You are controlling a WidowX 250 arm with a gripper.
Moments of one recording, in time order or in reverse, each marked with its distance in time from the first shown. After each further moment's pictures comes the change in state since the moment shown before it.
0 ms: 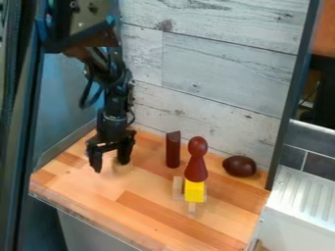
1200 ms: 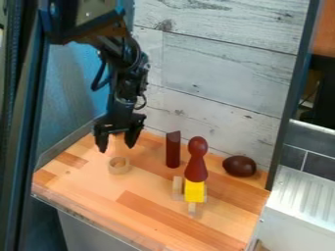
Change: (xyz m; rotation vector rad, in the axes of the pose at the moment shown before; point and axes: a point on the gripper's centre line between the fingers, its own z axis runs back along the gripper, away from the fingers) arm 0.007 -0.015 0.035 -0.002 -0.130 -0.104
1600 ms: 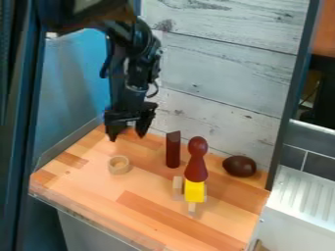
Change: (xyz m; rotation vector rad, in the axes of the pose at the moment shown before) arm -0.006 -0.009 0.028 -0.028 -0.029 -0.021
